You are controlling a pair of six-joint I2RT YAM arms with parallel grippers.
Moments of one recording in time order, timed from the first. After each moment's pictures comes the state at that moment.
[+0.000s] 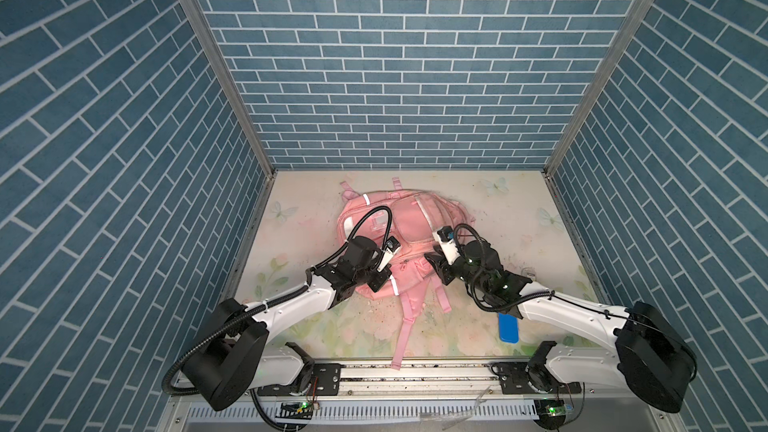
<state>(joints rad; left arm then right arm) -0.65 1.30 0.62 -0.05 0.16 0.11 0.89 1.27 0.58 0.27 0.01 0.03</state>
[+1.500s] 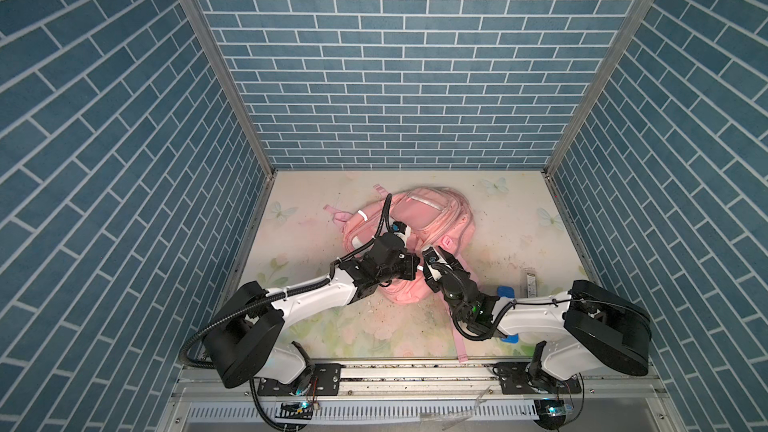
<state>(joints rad) -0.82 1.43 0.77 0.05 0.08 -0.65 1.10 1.49 0.46 0.75 0.67 -0.22</state>
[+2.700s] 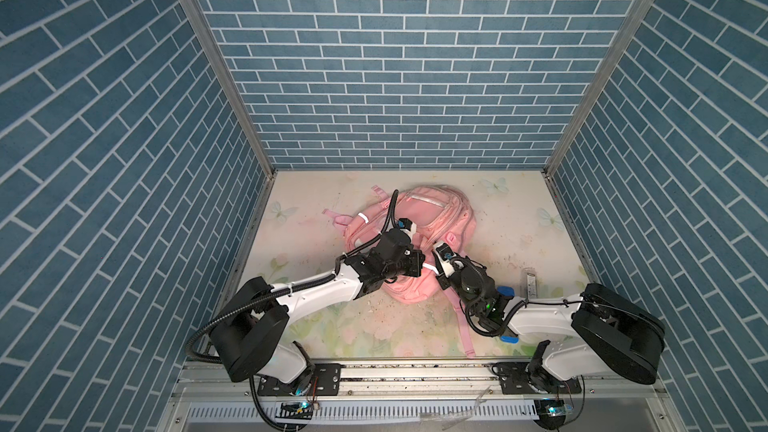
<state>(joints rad) -0.84 1.47 0.85 0.01 0.09 -0.66 0.95 1.42 0.36 0.84 0.42 -0.16</state>
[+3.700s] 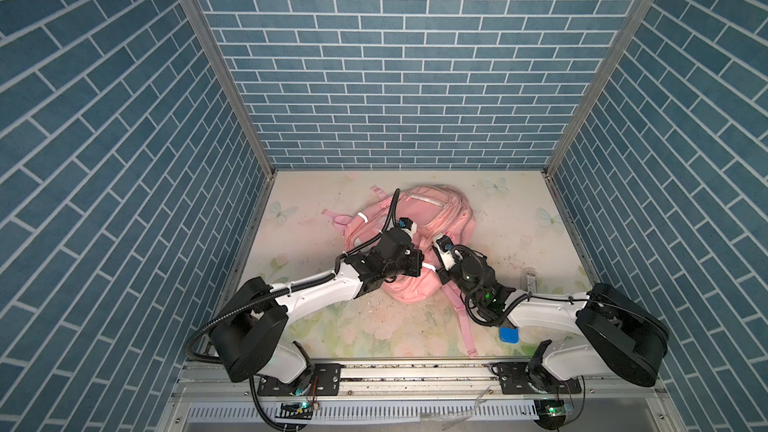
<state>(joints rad) -0.84 1.47 0.86 -0.03 0.07 -0.60 0.89 1.39 0.42 0.72 0.27 -0.12</state>
